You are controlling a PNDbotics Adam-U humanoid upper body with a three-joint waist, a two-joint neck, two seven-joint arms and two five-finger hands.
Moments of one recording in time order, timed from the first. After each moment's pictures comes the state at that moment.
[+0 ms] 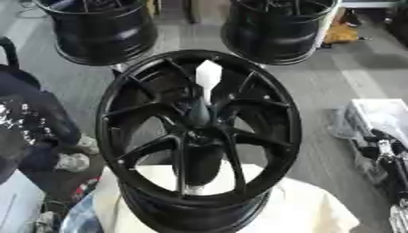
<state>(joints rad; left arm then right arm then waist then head) -0.06 0.13 0.39 -1.89 0.17 0.25 -0.73 -0.09 -0.16 -0.22 -1.40 0.10 -0.23 0.00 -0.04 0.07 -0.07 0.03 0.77</state>
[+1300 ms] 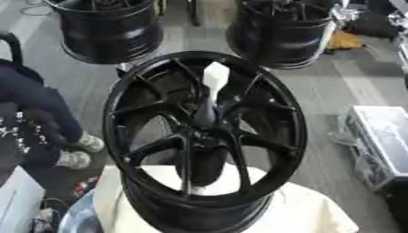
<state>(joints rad) -0.06 0.13 0.36 -1.88 0.16 0.26 -0.77 -0.94 -0.47 0.11 -1.05 0.23 -0.45 0.44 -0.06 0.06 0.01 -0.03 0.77</state>
